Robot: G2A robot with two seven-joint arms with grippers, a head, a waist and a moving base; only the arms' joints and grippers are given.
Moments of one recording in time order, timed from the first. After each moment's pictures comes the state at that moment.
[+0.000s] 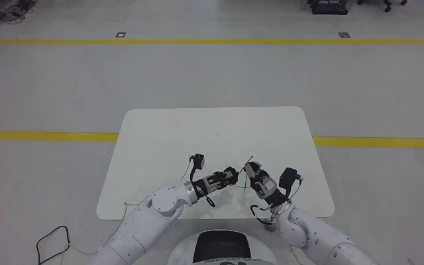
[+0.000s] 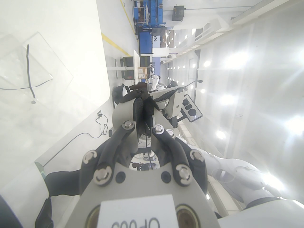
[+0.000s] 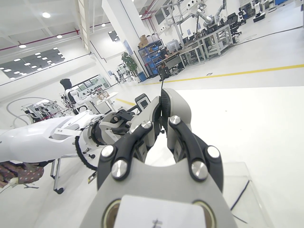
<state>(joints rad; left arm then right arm) 1.38 -1.22 -0.85 -1.34 -0.37 -0.34 -0.56 -1.47 -0.93 0.66 -1.46 -0.71 -0.34 -0.77</state>
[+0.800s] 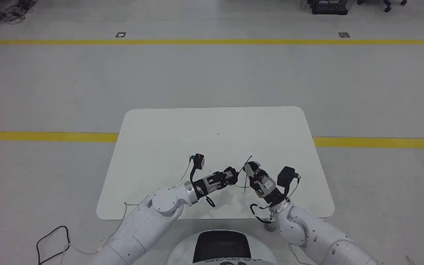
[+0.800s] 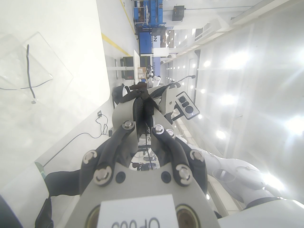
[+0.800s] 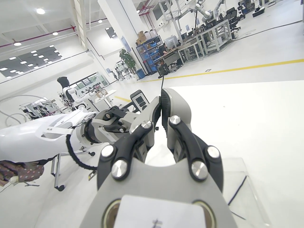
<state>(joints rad) 1.38 -1.22 -0.85 -1.34 -0.37 -0.34 -0.56 -1.44 -0.94 0.64 -1.42 -0.69 -0.34 -0.76</state>
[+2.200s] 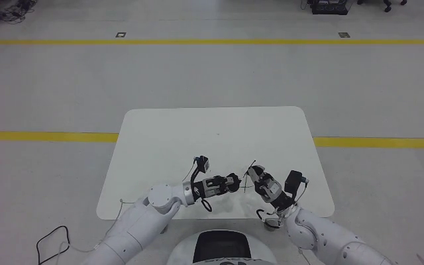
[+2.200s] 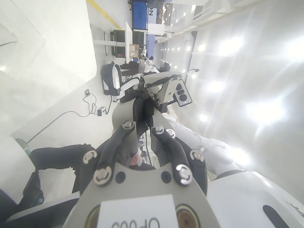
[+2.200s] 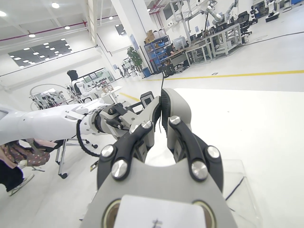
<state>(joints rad) 1.36 -1.19 -0.86 -1.35 -0.51 -0.28 -0.78 -1.42 -0.83 0.56 -1.50 -0.72 -0.34 -0.85</state>
